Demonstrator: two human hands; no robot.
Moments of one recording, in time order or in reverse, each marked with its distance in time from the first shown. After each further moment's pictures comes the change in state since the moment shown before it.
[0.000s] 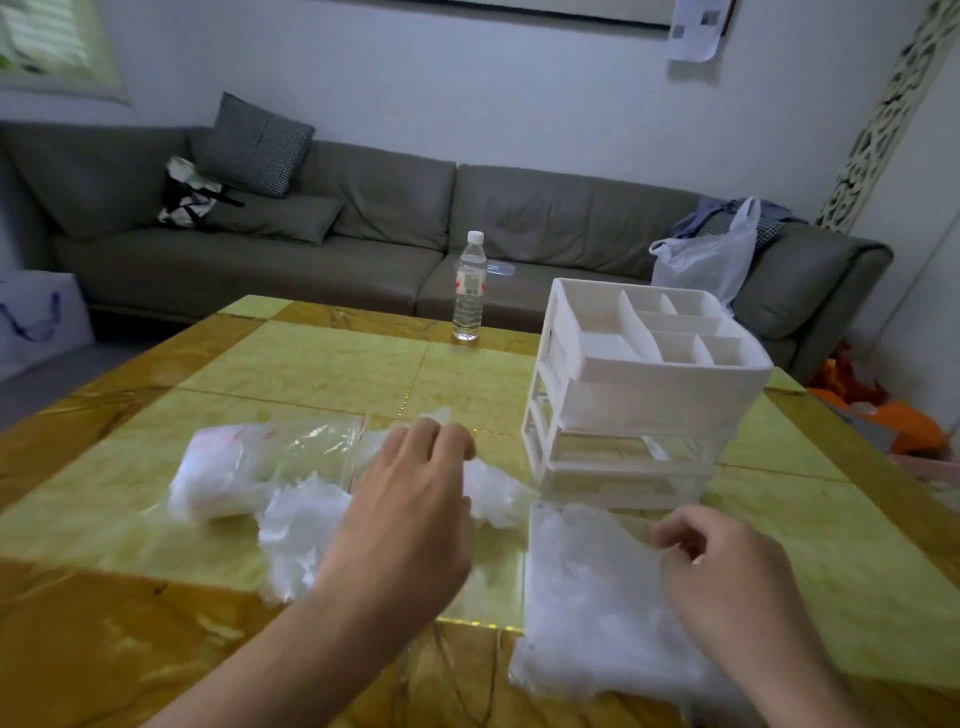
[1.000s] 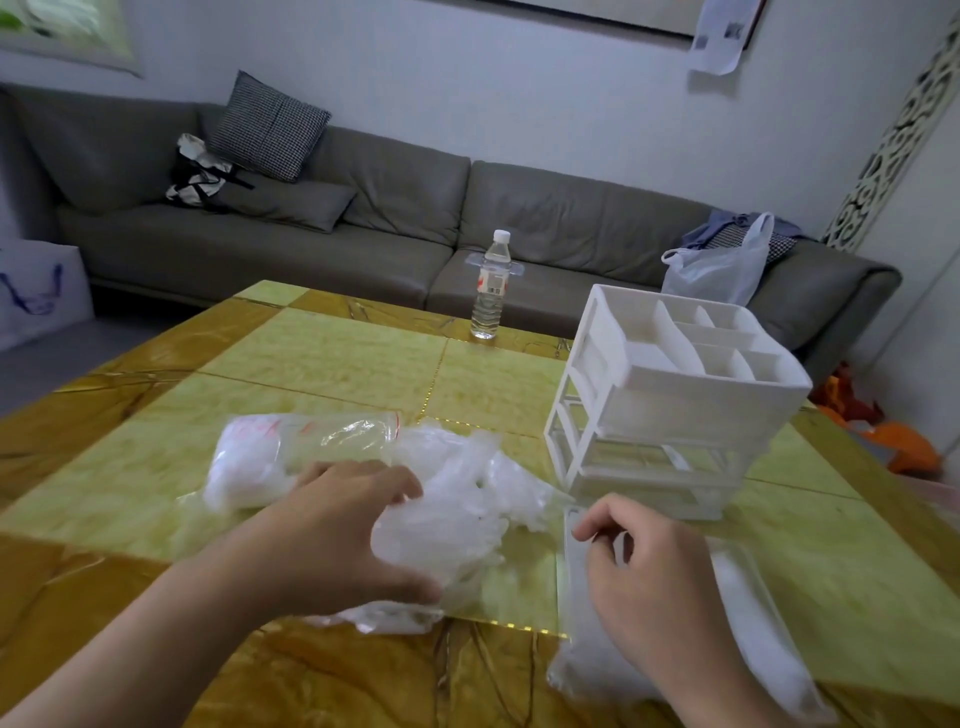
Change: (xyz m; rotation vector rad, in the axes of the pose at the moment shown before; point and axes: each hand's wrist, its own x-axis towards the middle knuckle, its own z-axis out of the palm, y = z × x) left_hand -0.010 -0.100 -0.044 -0.013 -0.552 -0.129; right_hand -0.030 -0.069 0.047 0.200 -0.017 -0.332
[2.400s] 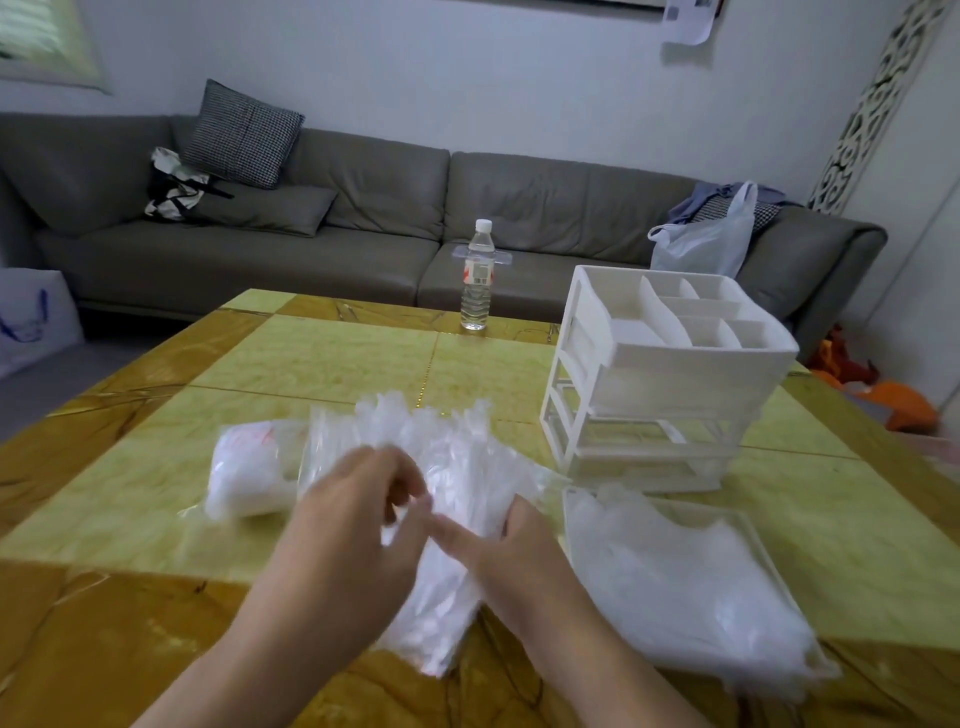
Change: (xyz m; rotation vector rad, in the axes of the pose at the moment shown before) left_hand -0.026 0.044 0.017 -0.251 0.539 -0.025; right_hand -0.005 -0.050 0.071 0.502 -0.352 0.551
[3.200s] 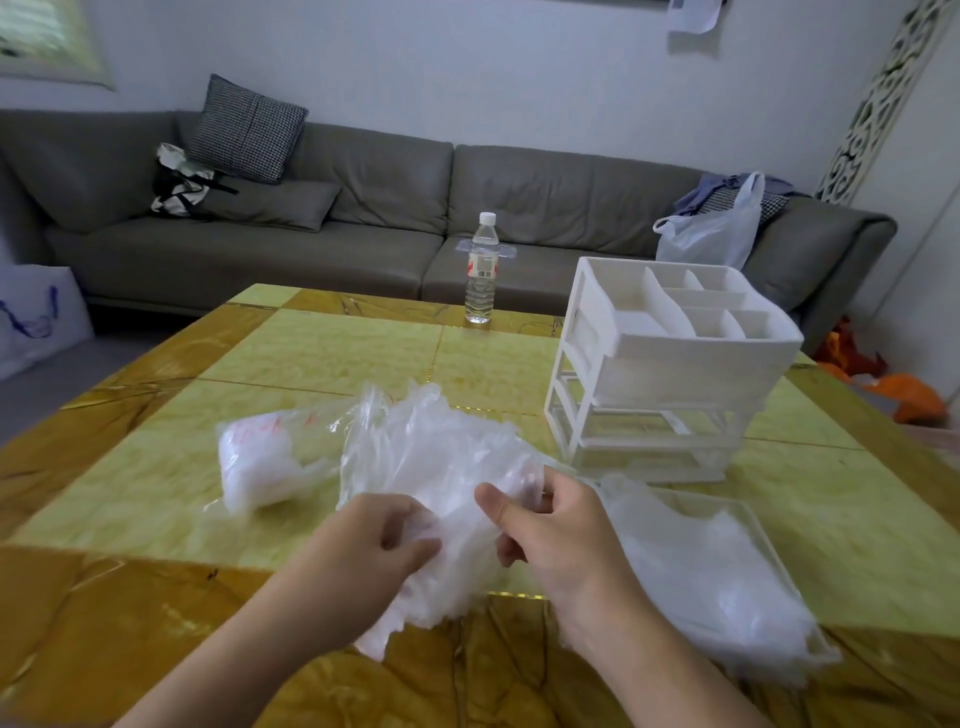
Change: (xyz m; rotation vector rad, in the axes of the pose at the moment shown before) left_hand 0.001 -0.021 0.009 -0.148 -0.399 -0.237; right_hand 0.003 0.004 -0.024 0.196 0.062 -0.161
